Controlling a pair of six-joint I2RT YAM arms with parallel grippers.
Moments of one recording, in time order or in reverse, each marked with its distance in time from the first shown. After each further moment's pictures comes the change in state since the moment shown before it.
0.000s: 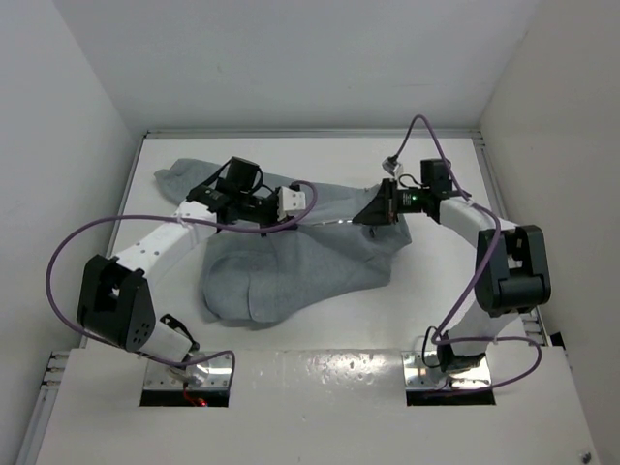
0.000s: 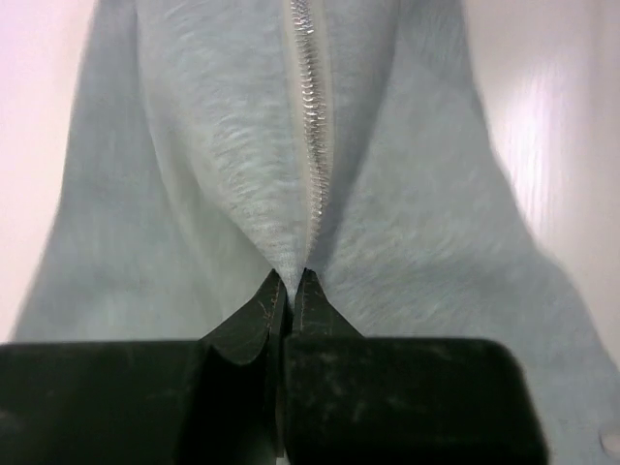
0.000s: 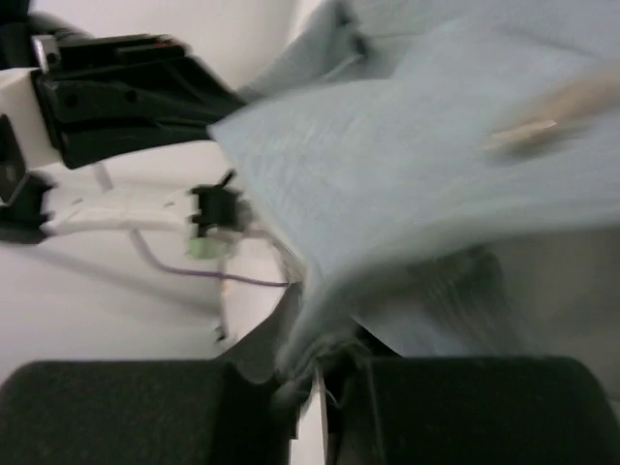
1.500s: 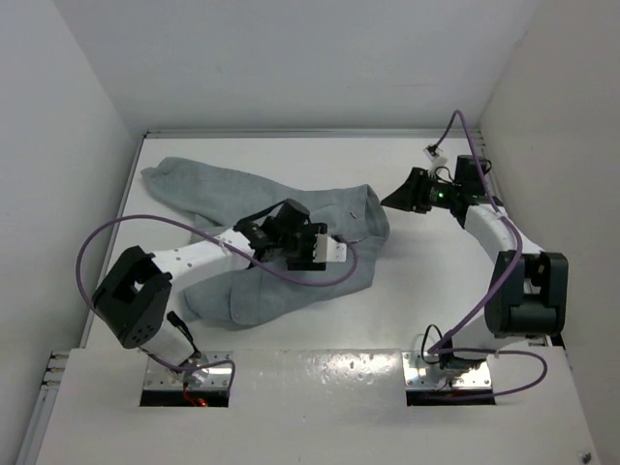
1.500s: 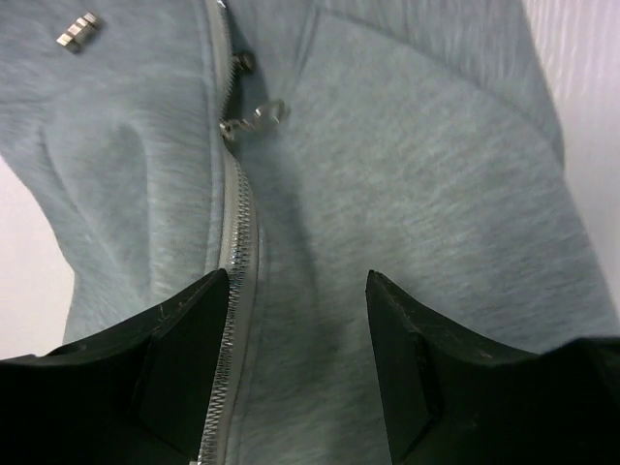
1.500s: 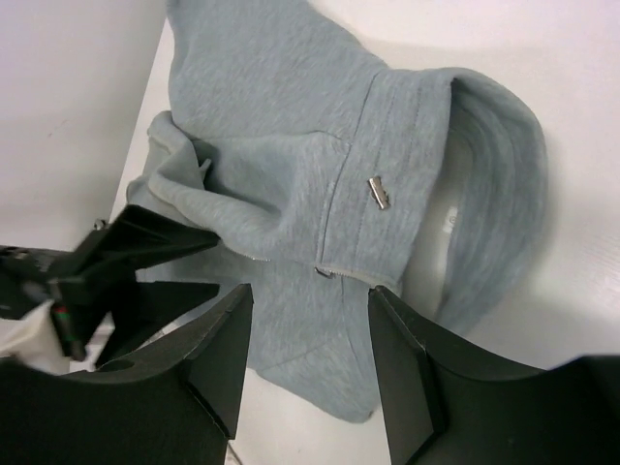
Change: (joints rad) left arm -0.345 0.062 -0.146 0.225 -0.481 0.005; right arm -0.146 -0.140 -0.037 0.029 0.311 -0.156
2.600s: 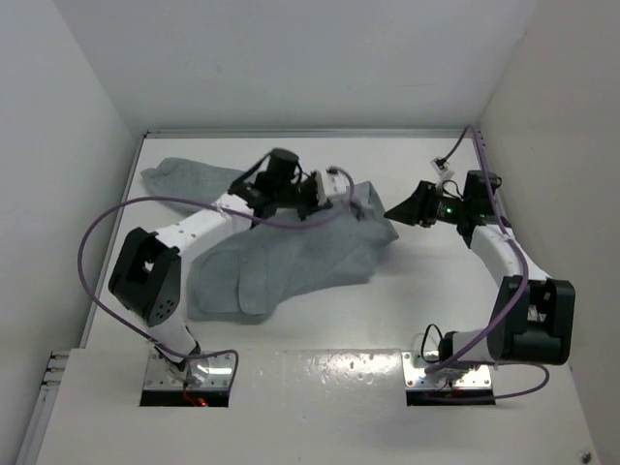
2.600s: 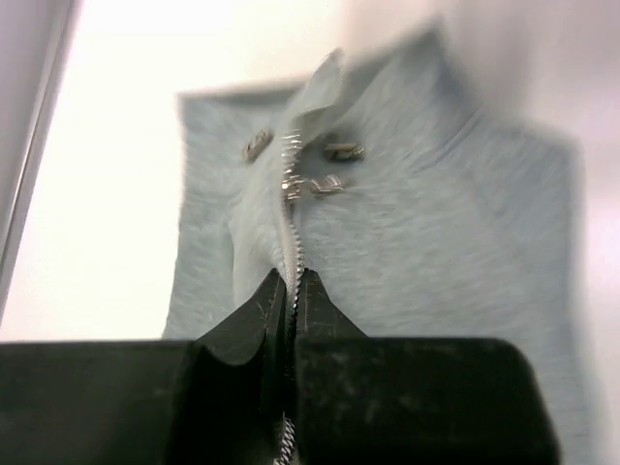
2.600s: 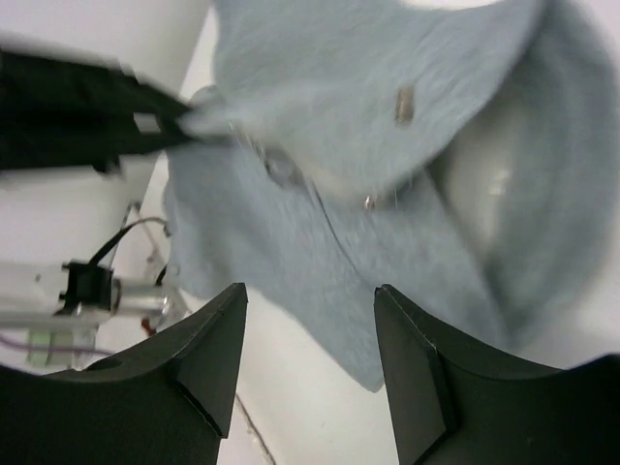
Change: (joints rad) left arm 0.146 0.143 0.226 0.156 0.245 -0.167; right arm -0.063 -0.165 -0.166 0.050 -0.094 0.027
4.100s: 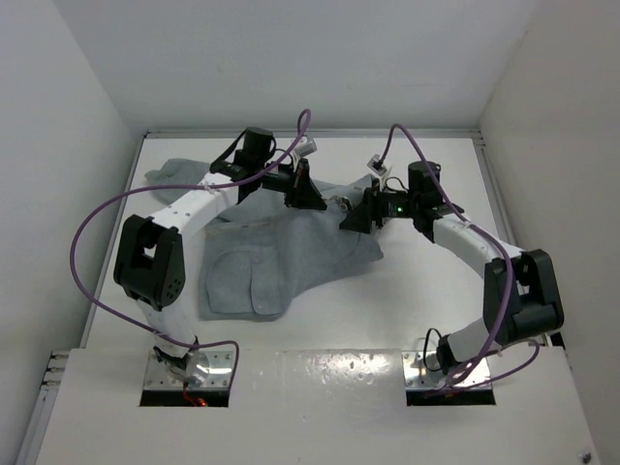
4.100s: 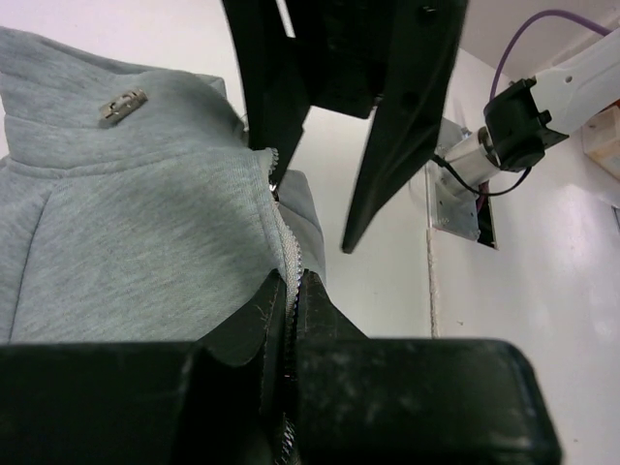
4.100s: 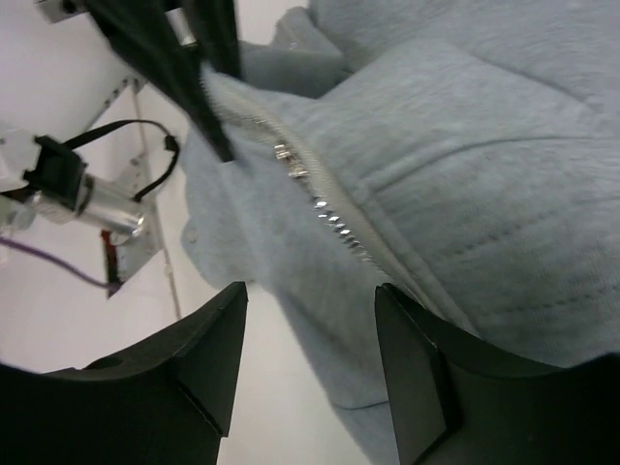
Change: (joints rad) left arm 0.209 0.093 0.188 -0.124 0.620 -0.601; right arm 0.360 0.127 0.090 0.126 0.018 -0.174
